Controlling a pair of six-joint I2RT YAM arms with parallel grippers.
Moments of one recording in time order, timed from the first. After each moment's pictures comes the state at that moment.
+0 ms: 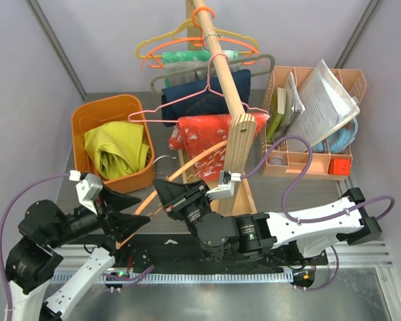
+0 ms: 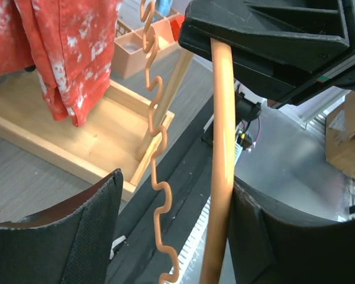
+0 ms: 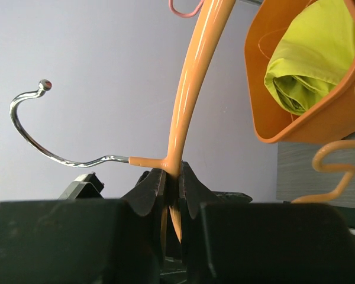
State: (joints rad) left arm -0.52 0.33 1.11 -0.88 0.55 -0.30; right arm 1.74 1.42 1.40 0.07 1.24 1.30
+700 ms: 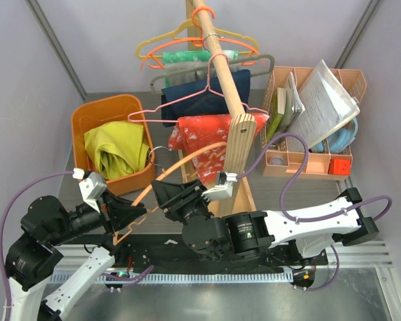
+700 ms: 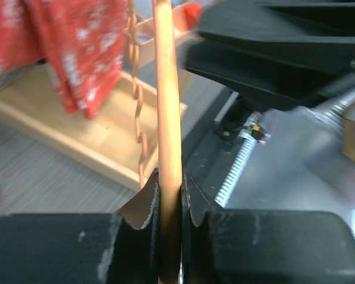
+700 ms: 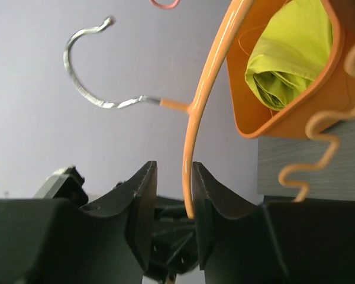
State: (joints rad) left arm -0.53 0.37 1.13 -0.91 0.55 -0.24; right arm 1.73 1.47 1.50 -0.20 1.27 1.45
